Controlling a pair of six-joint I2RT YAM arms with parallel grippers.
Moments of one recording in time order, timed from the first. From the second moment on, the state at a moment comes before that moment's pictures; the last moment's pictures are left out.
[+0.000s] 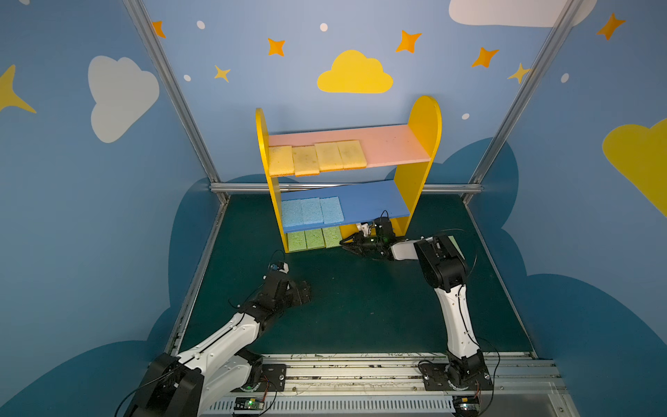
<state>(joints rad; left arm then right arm) -0.41 1.01 0.33 -0.09 0.01 -0.63 0.46 2.35 1.40 0.40 -0.88 0.99</state>
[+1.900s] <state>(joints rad) -0.42 0.96 0.33 -0.10 0.06 -0.63 0.43 2.05 1.09 0.33 -0.86 0.93</state>
